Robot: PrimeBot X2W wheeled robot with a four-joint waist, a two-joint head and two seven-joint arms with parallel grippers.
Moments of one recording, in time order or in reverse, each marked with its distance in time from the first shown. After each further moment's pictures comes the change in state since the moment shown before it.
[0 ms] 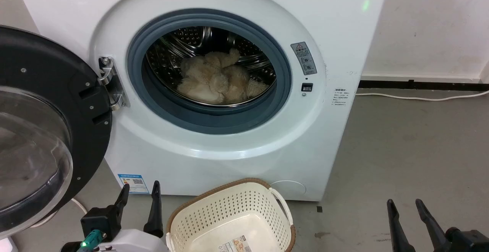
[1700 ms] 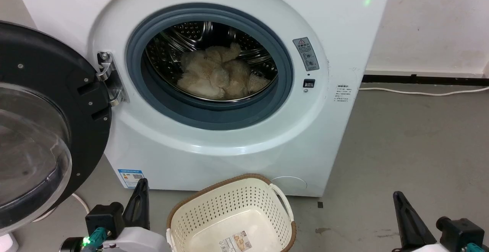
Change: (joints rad) left arm -0.001 -0.061 0.059 0.002 0.109 -0.053 0.019; right arm -0.038 0.000 0.015 0.001 -0.049 0.000 0.036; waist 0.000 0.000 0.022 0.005
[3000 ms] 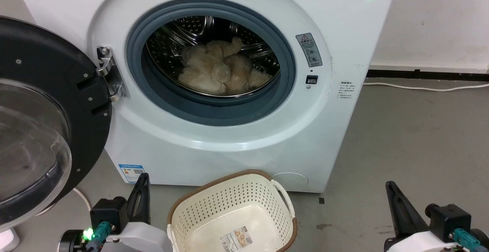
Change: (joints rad) left arm -0.011 -0.068 0.077 -0.001 0.132 -0.072 0.032; right arm -0.052 0.000 0.020 0.000 -0.069 0.000 0.044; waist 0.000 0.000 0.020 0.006
